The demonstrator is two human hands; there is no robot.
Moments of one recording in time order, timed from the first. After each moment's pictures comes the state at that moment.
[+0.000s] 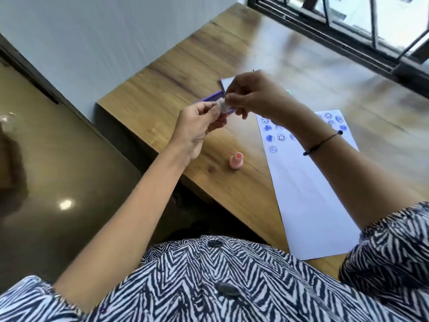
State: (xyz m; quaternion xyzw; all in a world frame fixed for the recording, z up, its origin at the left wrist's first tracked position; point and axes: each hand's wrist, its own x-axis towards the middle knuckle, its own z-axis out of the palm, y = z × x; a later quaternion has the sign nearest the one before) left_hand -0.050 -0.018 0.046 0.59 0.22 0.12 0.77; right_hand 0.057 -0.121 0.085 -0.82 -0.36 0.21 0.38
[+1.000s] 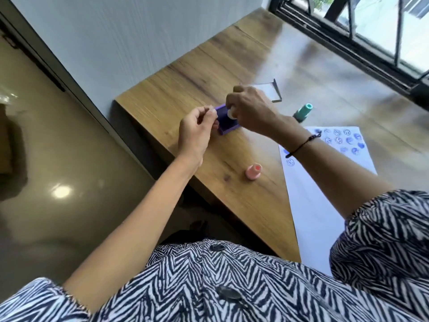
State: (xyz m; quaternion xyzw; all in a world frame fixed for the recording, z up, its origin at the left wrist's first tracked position) left_hand -0.051 0.006 0.007 0.60 0.31 0.23 0.70; right_hand 0.064 -0.072 0.048 -0.85 -0.52 0.04 0.07
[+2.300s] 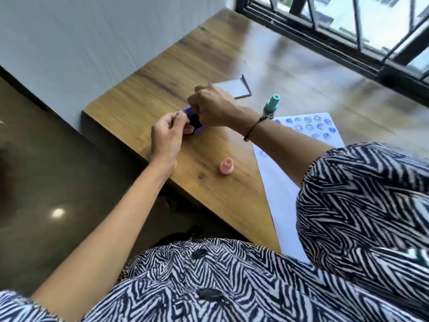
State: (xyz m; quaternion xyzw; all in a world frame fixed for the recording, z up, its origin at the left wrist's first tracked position) left_hand -0.049 0.001 -0.001 0.63 0.31 0.23 0.67; right_hand 0.069 -0.067 0.040 -0.85 -0.50 0.07 0.12
